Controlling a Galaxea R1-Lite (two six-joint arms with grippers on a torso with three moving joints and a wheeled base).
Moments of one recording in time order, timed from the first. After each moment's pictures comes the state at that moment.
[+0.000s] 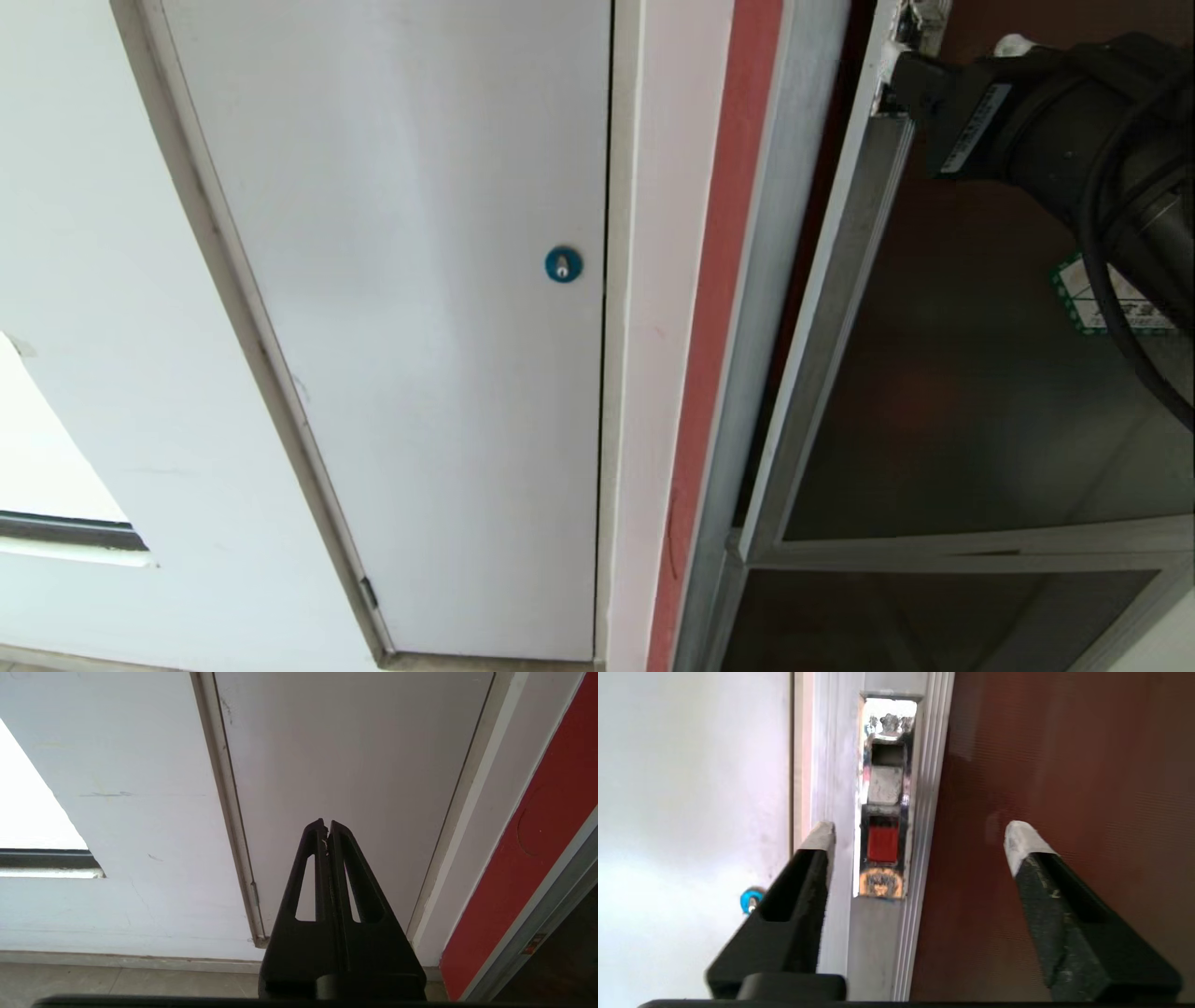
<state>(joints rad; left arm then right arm) 0.00 0.00 0.00 -0.02 -0.01 0.01 0.56 1.45 -1.06 -0.86 -0.45 -0.29</state>
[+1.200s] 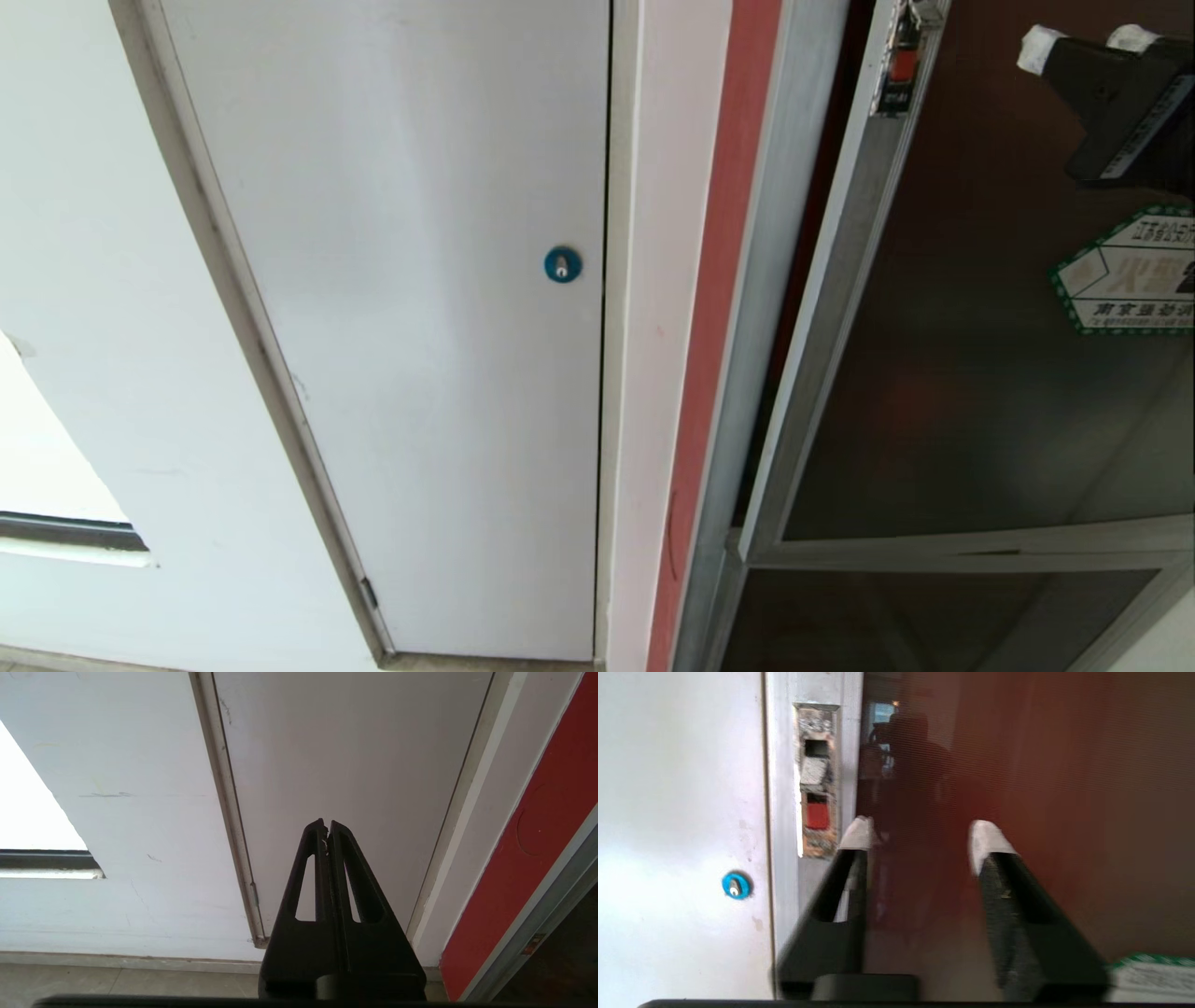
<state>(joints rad) 0.00 0.00 0.00 -0.02 -0.01 0.01 0.56 1.26 -0.98 -0.74 -0.48 -0.29</state>
